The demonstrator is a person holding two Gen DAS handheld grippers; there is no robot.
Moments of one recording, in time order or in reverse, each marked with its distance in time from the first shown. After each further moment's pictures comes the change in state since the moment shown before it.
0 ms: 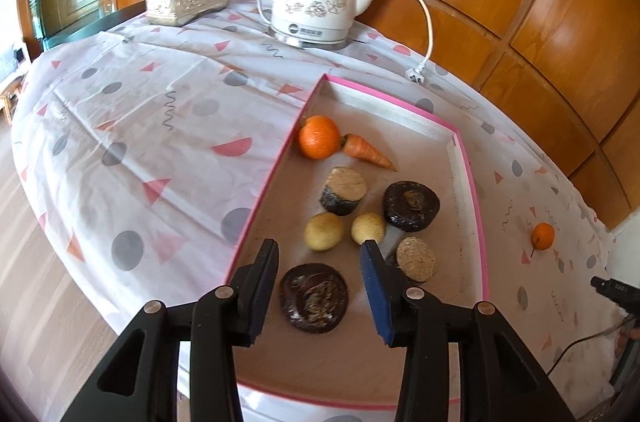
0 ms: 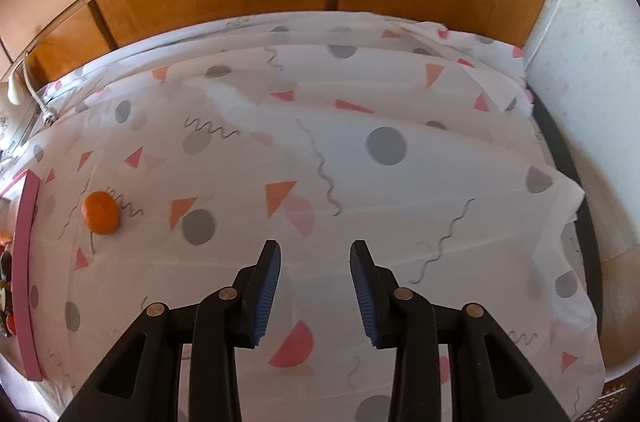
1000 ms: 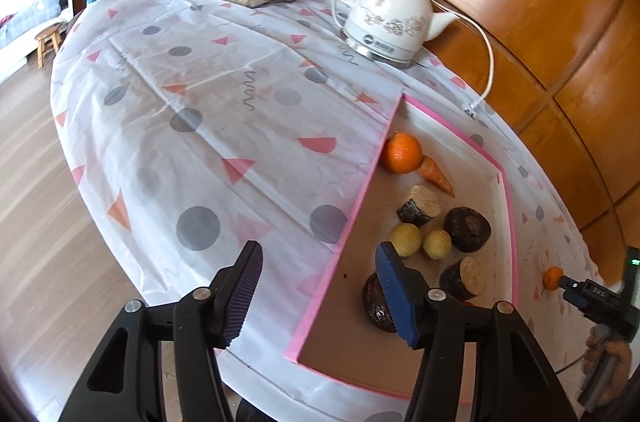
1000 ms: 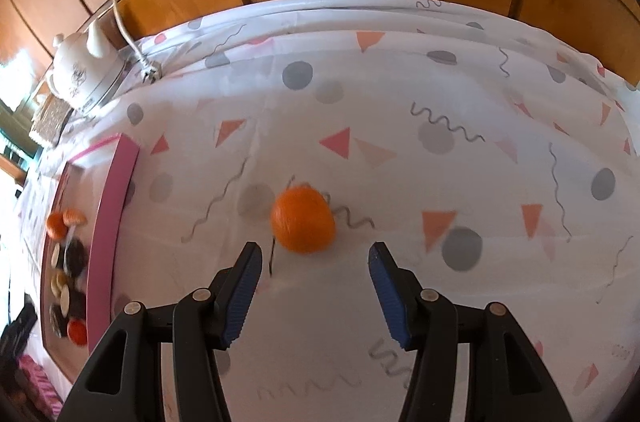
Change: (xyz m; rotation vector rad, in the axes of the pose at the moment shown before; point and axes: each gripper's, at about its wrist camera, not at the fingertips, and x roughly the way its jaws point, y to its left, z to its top) left arm -0.009 0.063 -0.007 -0.209 -0.014 0.038; right arm 0.029 0.157 0.010 -0.121 0.048 0.253
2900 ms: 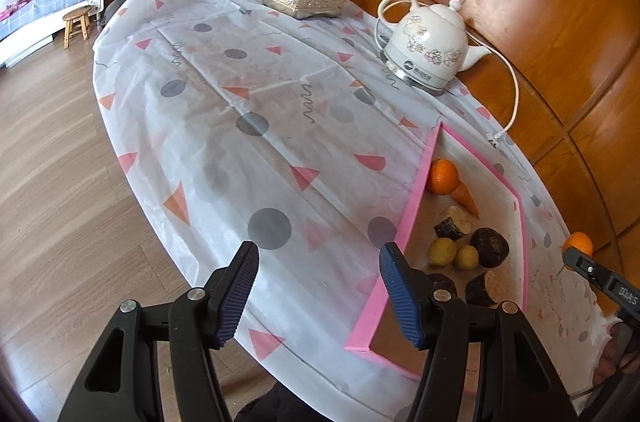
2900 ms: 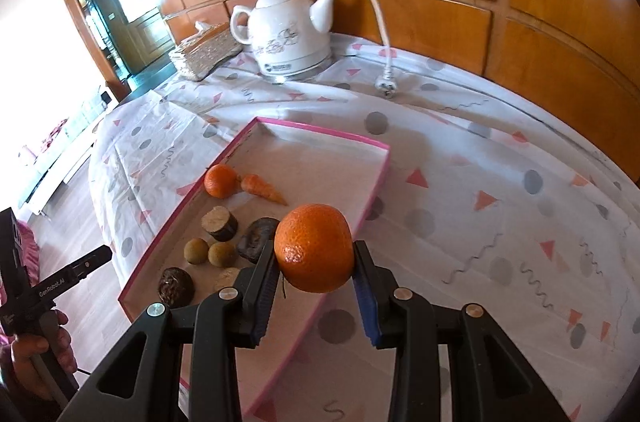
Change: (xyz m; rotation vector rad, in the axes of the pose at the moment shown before) left arm -0.022 0.041 -0.002 -0.096 -0.044 0.033; right arm -0.046 0.200 -0.024 -0.468 -0.095 0.260
